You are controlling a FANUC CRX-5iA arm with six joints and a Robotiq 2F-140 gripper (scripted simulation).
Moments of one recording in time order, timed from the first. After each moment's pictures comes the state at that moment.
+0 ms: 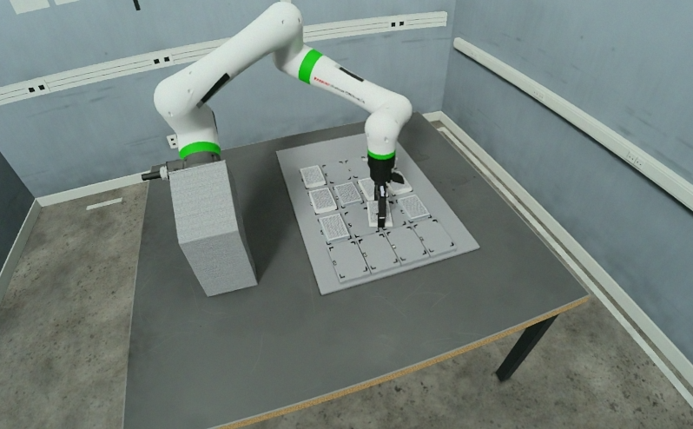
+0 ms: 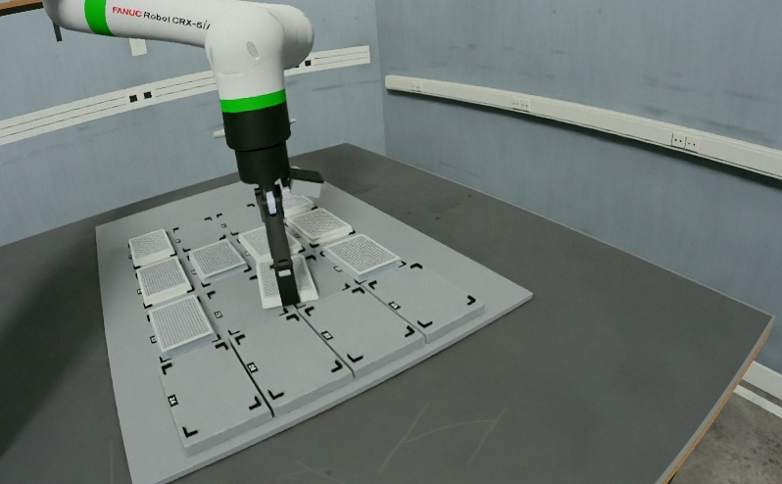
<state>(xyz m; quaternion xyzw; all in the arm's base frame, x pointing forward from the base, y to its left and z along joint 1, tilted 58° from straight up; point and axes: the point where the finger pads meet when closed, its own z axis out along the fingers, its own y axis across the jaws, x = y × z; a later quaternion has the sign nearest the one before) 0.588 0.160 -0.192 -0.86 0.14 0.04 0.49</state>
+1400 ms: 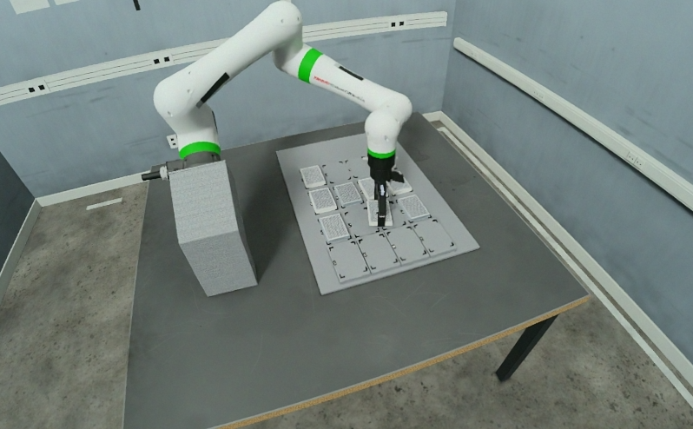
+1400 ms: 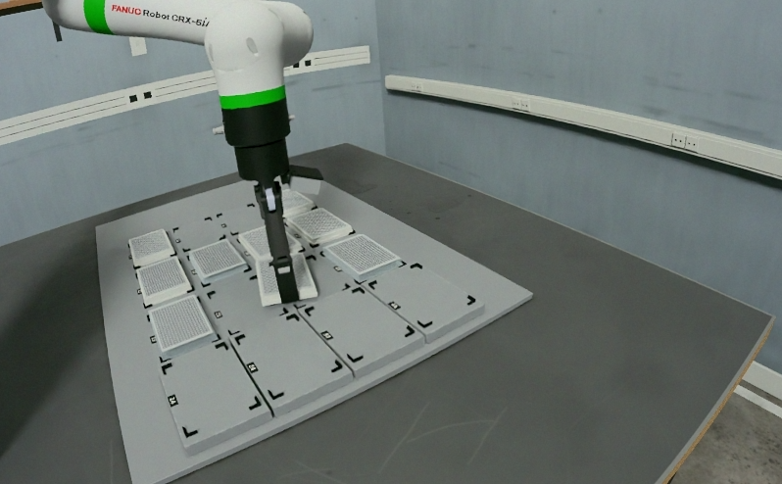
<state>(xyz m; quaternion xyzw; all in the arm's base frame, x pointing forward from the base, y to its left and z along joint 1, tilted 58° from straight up) 0.588 0.156 -0.189 -0.86 0.14 0.04 0.49</state>
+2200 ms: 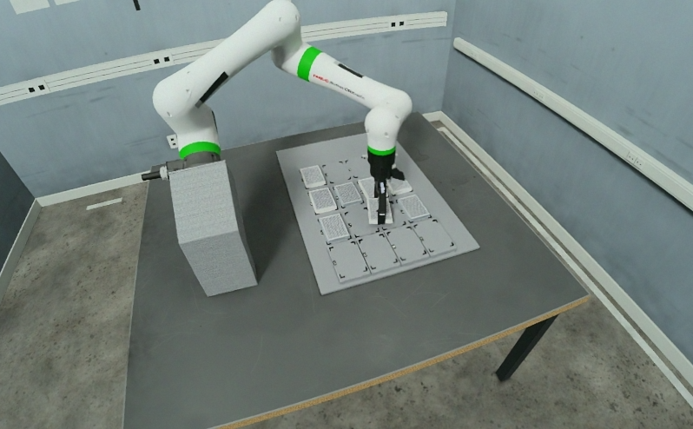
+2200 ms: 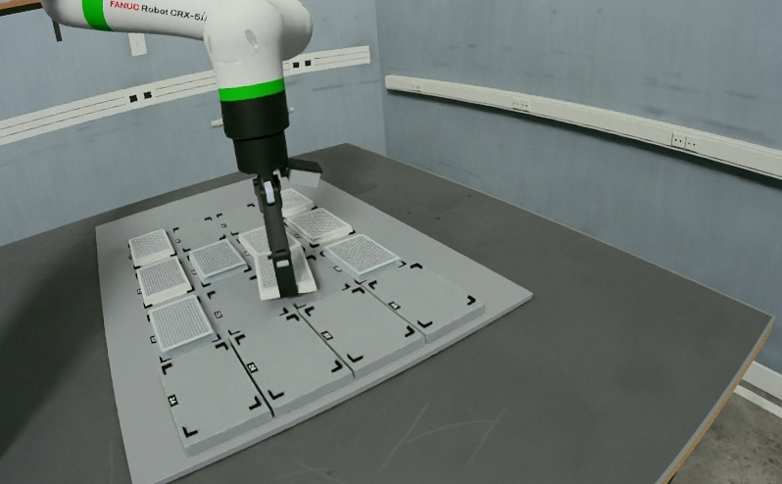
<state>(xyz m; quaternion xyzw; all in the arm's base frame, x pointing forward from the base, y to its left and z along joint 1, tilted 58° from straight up) 0.587 0.146 -0.184 -0.86 0.14 0.04 0.49</state>
